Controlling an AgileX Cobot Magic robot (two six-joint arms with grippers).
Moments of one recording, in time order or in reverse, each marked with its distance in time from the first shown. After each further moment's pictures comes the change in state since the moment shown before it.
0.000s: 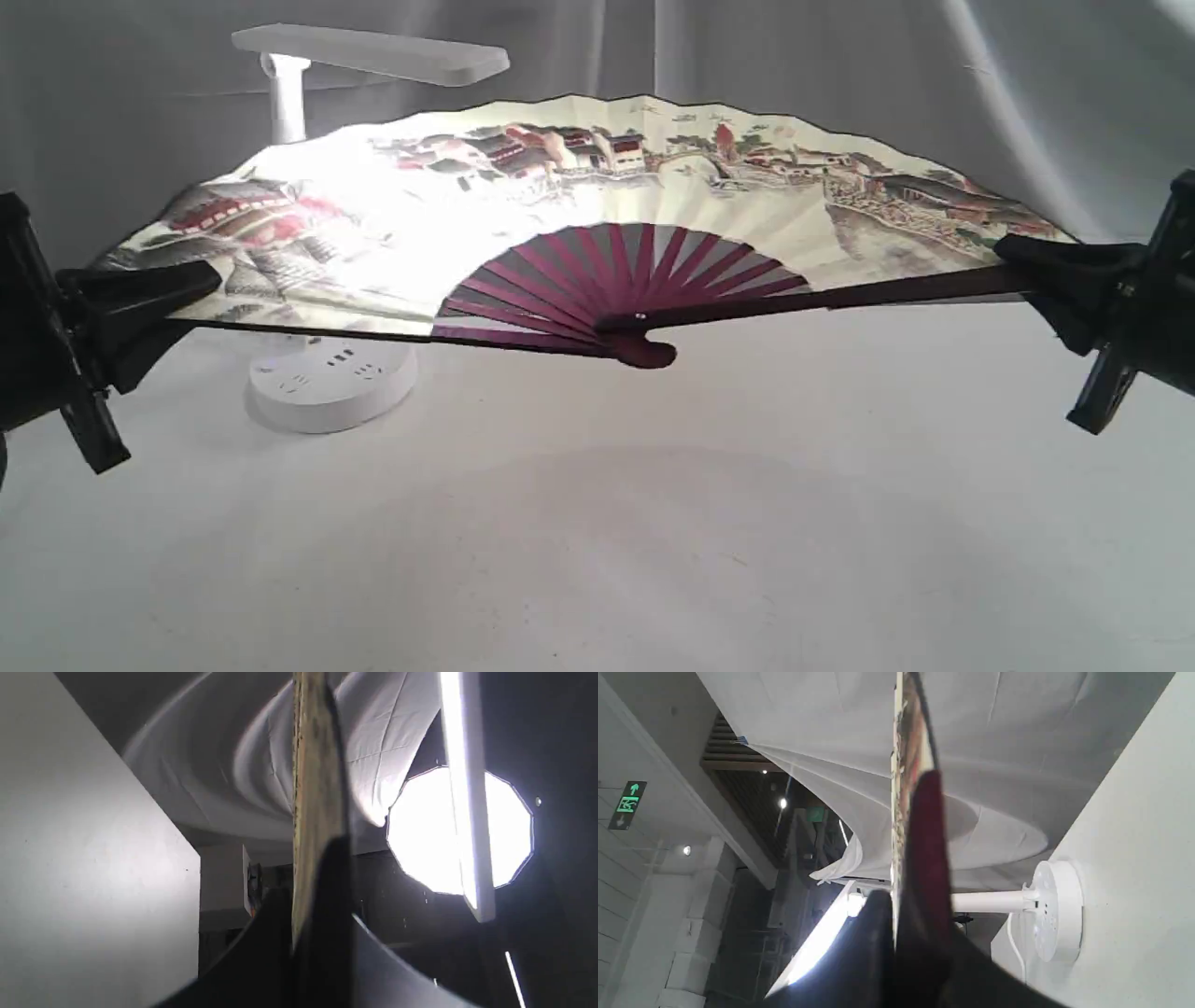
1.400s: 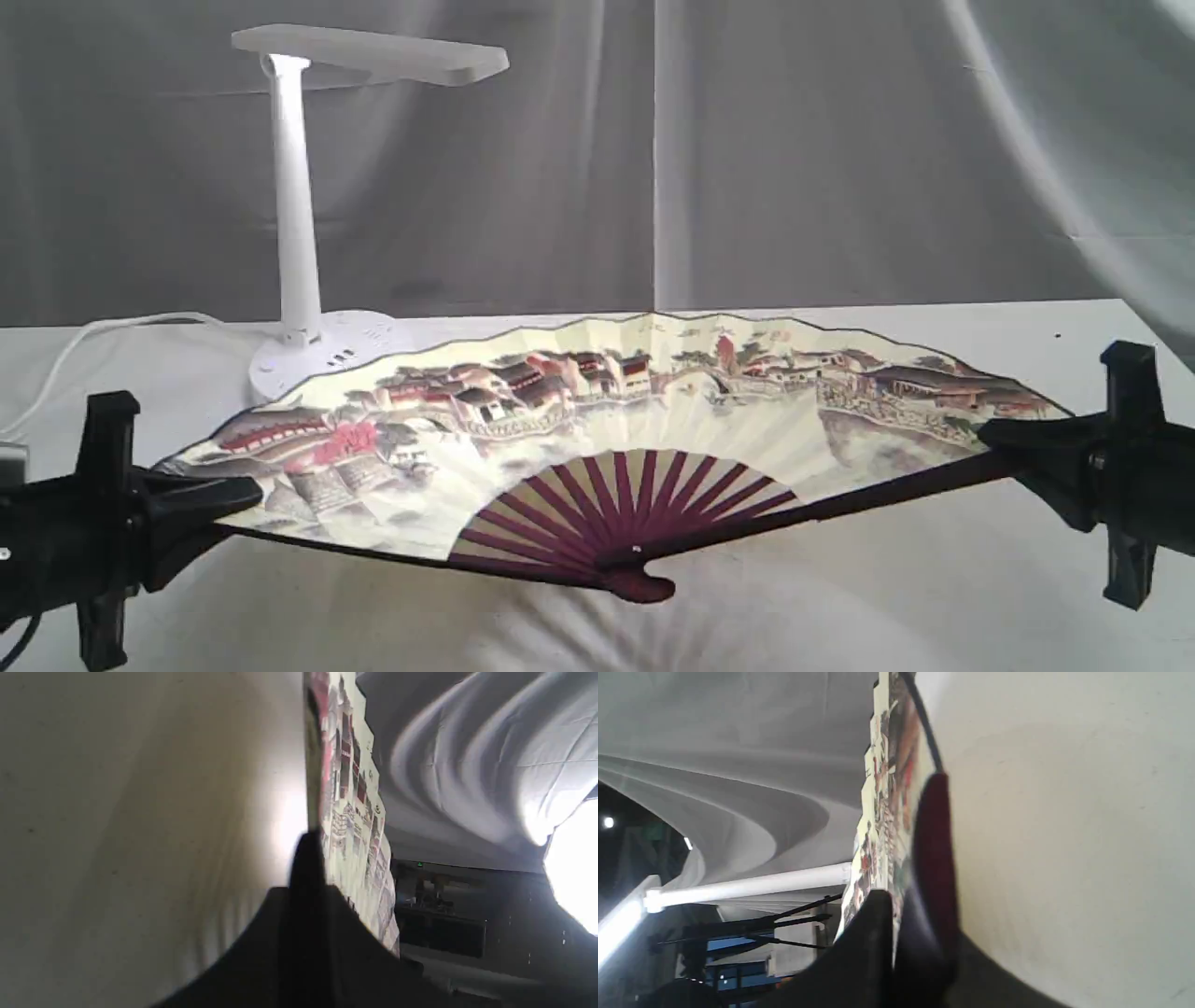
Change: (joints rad) left arm 0.002 0.137 0.132 0.117 0.226 0.074; right arm -0.016 -0.004 0.216 -0.087 0.211 -0.187
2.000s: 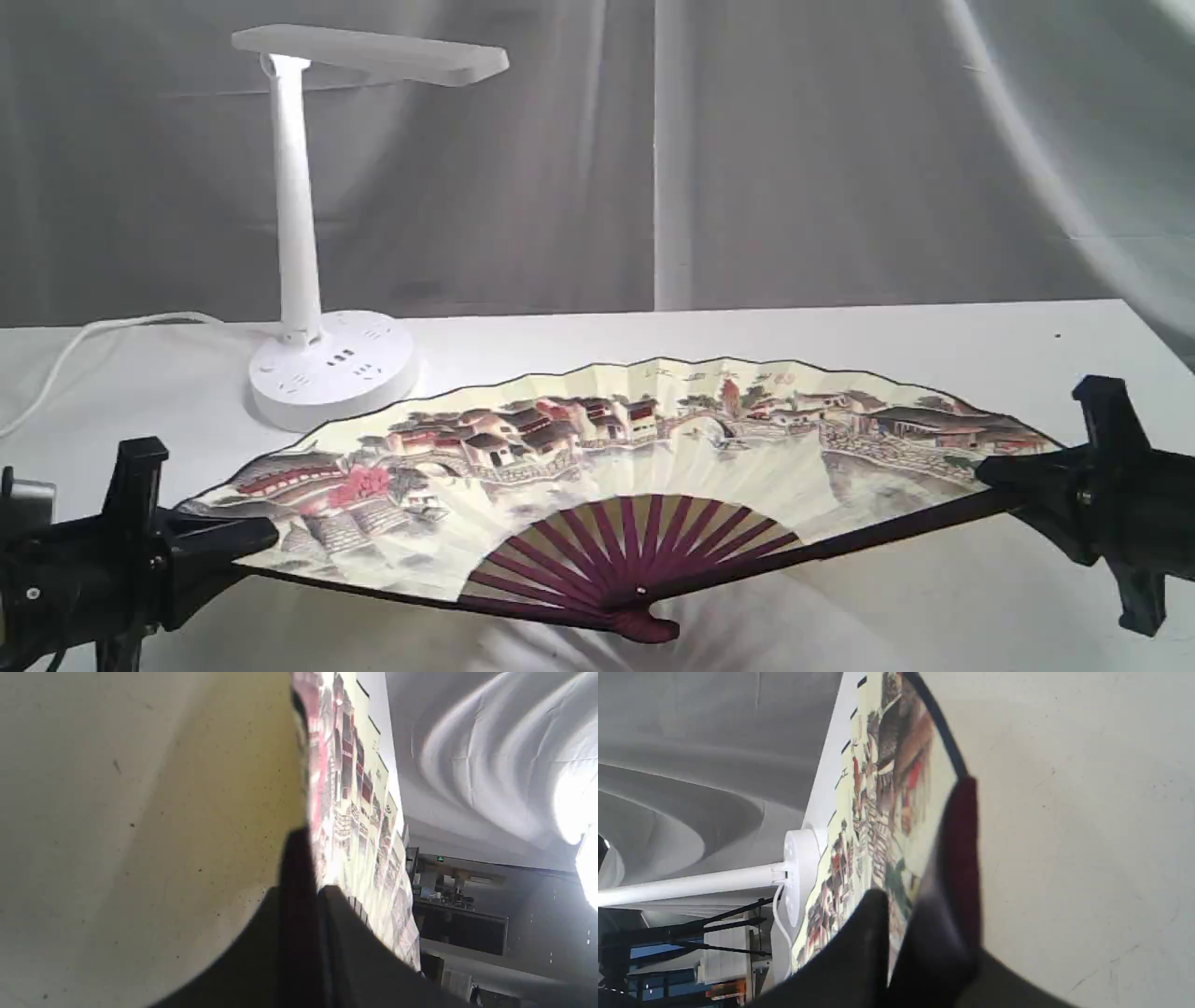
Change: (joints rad) left arm -0.011 0.096 0.005 -0.045 0.000 0.110; right arm 0.008 0.002 0.008 -0.025 0.122 -0.054
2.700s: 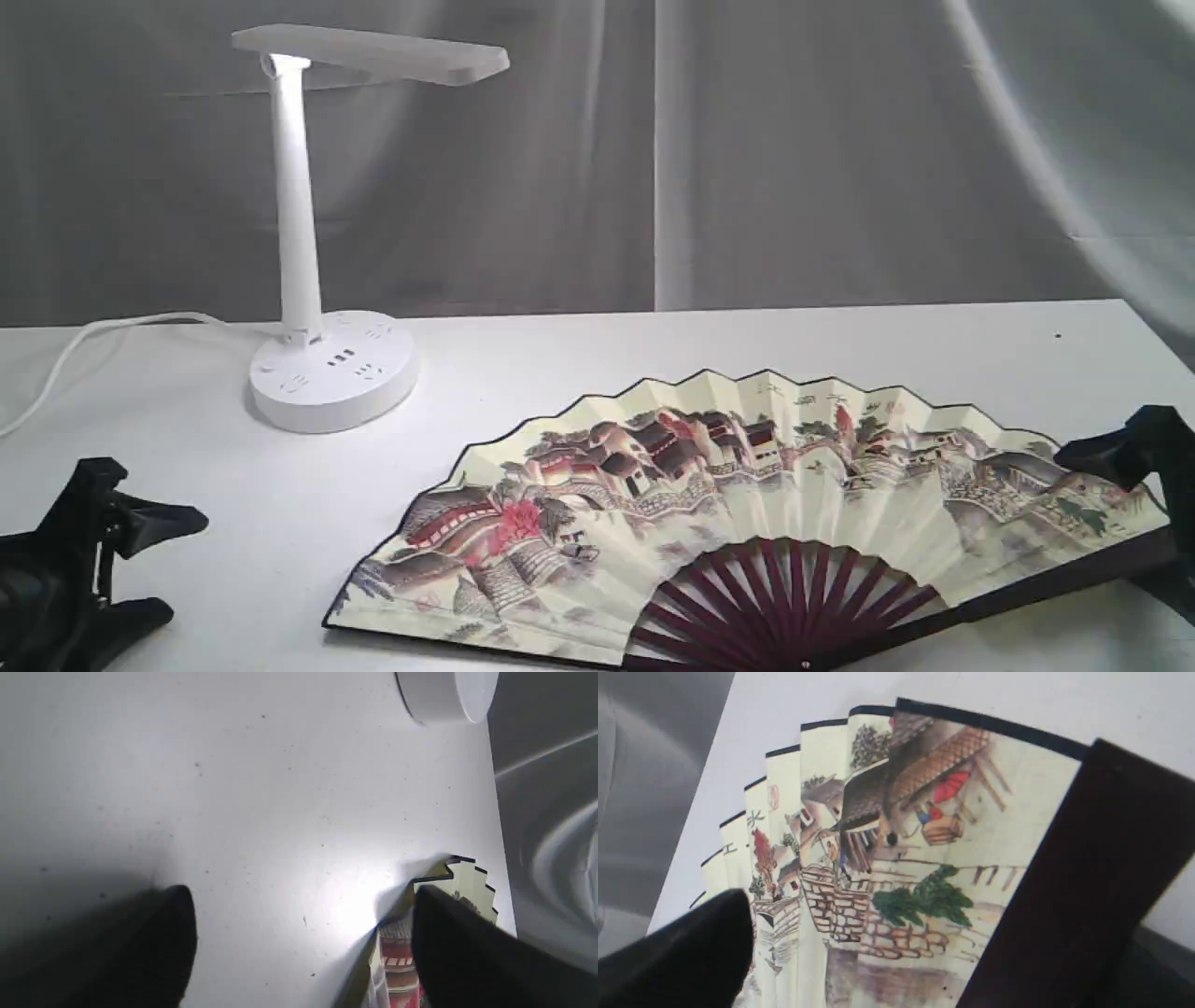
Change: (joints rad) left arm 0.047 -0.006 -0.009 -0.088 0.234 0.085; right arm -0.050 -0.008 -0.016 0.075 0.280 -0.160
